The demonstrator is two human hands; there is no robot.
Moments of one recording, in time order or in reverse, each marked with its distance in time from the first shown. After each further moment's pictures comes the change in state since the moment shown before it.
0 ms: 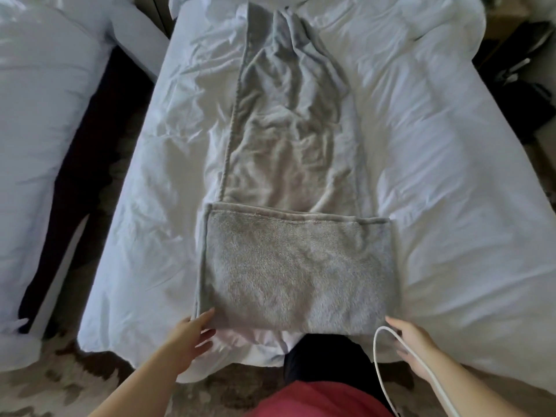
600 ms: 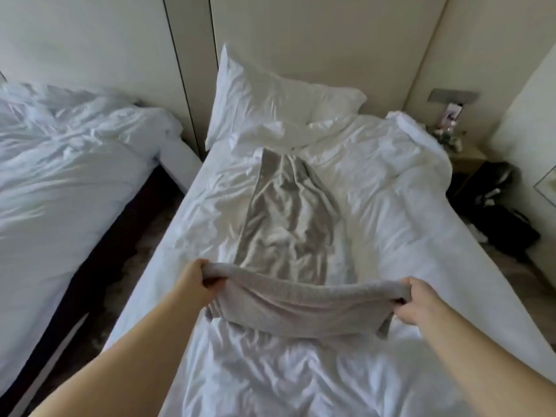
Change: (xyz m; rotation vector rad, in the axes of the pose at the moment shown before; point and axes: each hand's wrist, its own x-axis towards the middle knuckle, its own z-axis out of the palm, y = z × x) left_hand -0.135 0.297 0.083 -0.363 -0.048 0.545; right_hand -0.146 -0.324 0.049 0.563 -0.306 -0.259
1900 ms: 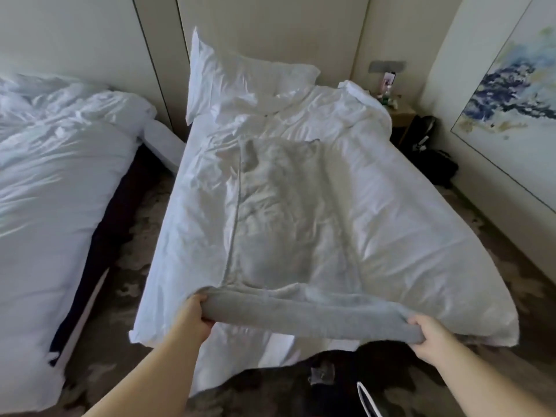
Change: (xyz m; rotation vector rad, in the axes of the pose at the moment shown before) left_hand -0.197 -0.196 -0.279 -0.179 0.056 -0.279; right_hand -0.251 0.303 -0.278 -0.065 0.329 -0.034
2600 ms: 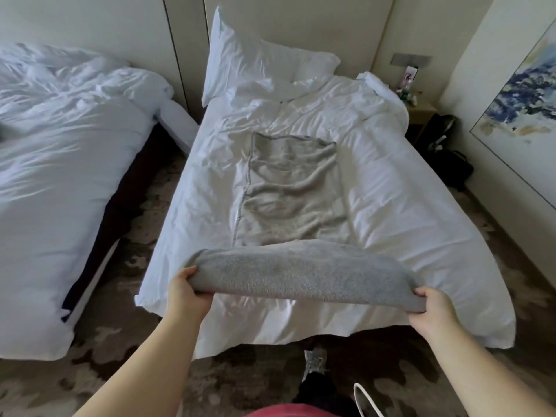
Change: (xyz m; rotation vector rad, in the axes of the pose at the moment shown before) left_hand -0.058 -0.015 -0.021 -0.441 -0.083 0.041; right_hand -0.008 -0.017 -0.006 0.230 -0.158 -0.133
